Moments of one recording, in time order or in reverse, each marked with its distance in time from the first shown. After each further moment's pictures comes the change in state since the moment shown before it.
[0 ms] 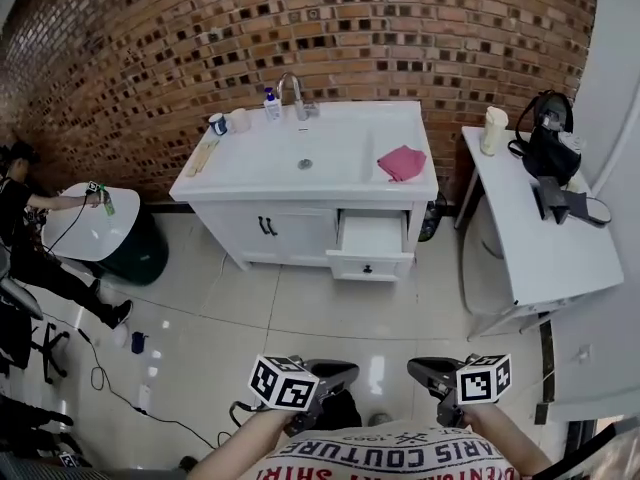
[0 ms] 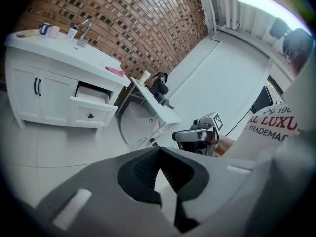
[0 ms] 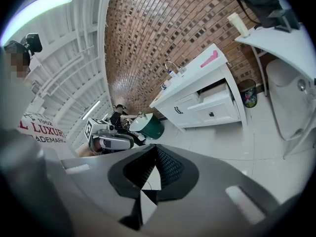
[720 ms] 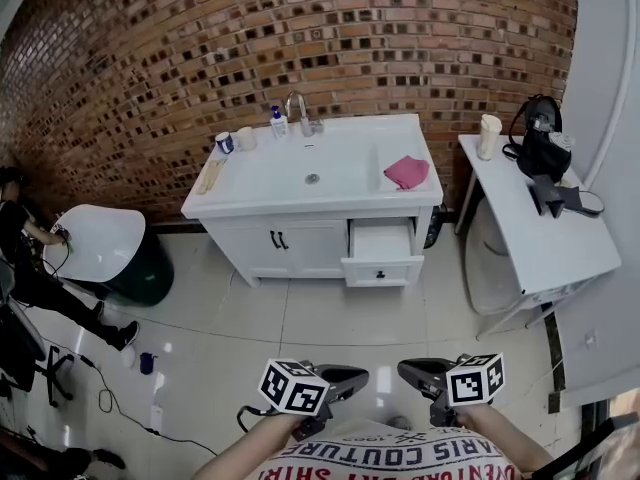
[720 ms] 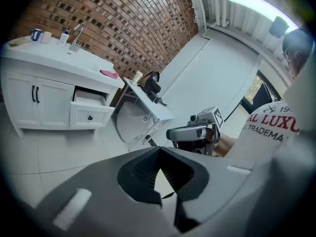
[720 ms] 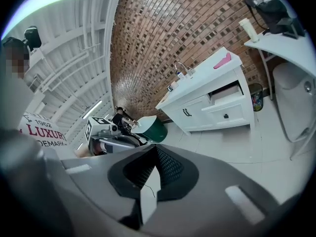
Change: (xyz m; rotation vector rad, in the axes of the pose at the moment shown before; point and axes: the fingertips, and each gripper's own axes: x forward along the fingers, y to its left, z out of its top) left arm -0.065 -0.017 -0.017 0.068 0.030 -0.061; right arm 0.052 0.087 -0.012 -0.048 -0.042 -0.002
